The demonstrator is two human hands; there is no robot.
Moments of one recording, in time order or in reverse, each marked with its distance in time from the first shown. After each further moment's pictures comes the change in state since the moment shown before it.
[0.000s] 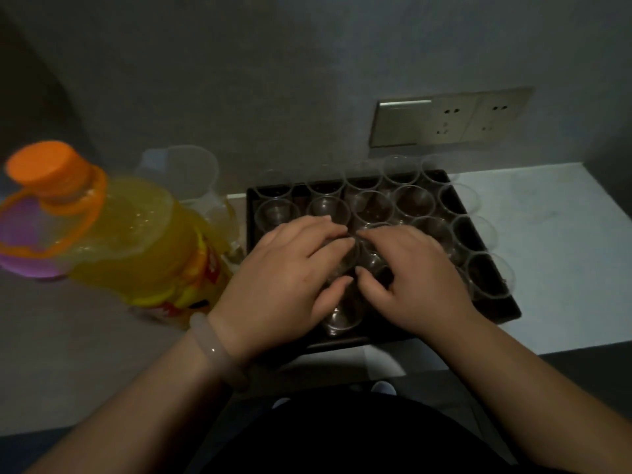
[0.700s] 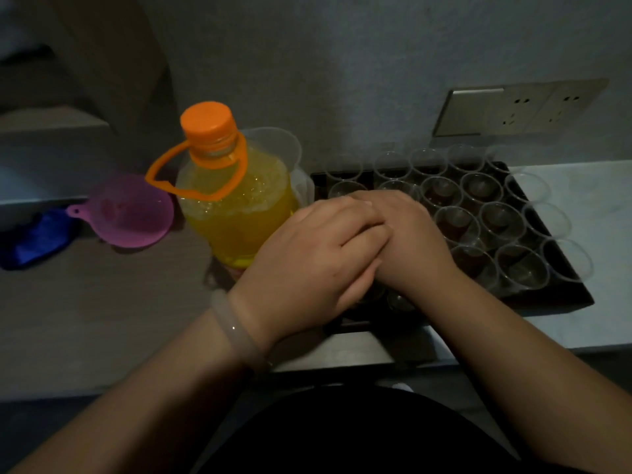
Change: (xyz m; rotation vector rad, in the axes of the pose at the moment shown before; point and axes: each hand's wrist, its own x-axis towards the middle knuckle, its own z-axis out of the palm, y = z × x) left_hand -0.062 -0.030 -0.043 0.066 0.196 0.184; right_hand 0.047 -0.105 0.040 -0.074 -0.097 0.003
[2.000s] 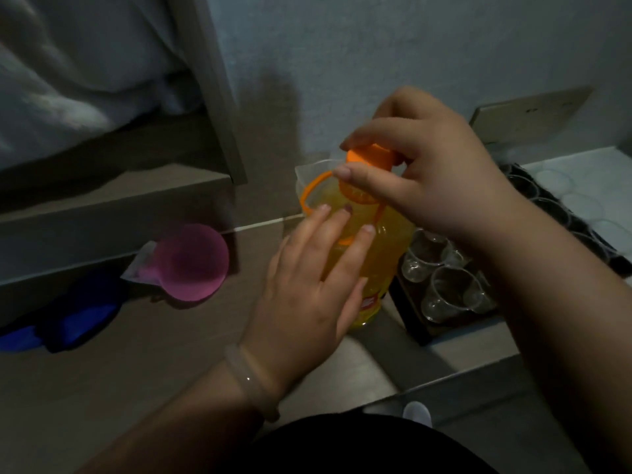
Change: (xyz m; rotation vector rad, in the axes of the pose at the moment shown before) left_hand -0.107 -0.109 -0.040 -0.015 0.226 -0.082; right_hand 0.069 -0.137 -0.050 0.139 0.385 -0.152
